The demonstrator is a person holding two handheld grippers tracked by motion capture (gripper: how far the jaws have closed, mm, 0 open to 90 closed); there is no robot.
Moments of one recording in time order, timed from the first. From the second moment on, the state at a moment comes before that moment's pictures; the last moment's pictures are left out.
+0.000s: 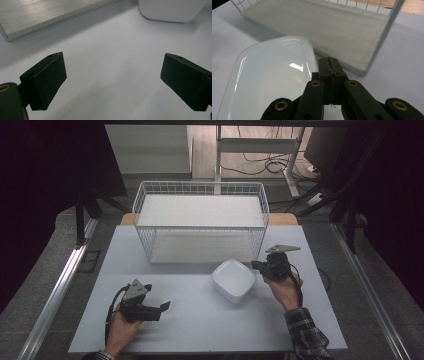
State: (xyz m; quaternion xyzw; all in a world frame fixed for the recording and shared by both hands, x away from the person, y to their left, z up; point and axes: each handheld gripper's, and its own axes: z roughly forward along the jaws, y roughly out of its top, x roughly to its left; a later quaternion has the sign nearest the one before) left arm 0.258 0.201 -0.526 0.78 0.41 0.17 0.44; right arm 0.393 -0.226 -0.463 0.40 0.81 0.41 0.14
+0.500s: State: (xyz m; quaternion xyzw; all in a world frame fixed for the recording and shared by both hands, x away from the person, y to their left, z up) left arm 0.259 0.200 -0.527 0.79 0.41 0.16 0.43; right arm 0.421 -0.180 -0.478 0.41 0.83 0.38 0.09
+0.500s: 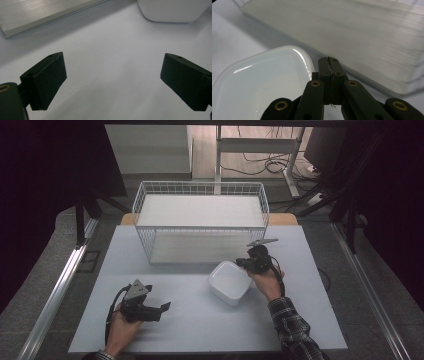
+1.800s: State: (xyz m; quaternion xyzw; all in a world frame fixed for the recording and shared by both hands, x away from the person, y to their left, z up) left arm 0.258 0.204 -0.525 0.78 0.42 0.15 0.44; right arm 0.346 -0.165 -0.476 0.30 0.86 0.41 0.08
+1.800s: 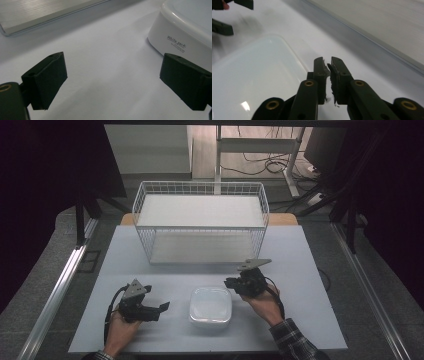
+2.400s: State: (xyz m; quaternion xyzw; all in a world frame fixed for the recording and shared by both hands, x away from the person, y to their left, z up) left arm 0.246 0.205 -0.522 0.79 0.41 0.15 0.43; right arm 0.292 -0.234 -0.477 0.34 0.82 0.43 0.14
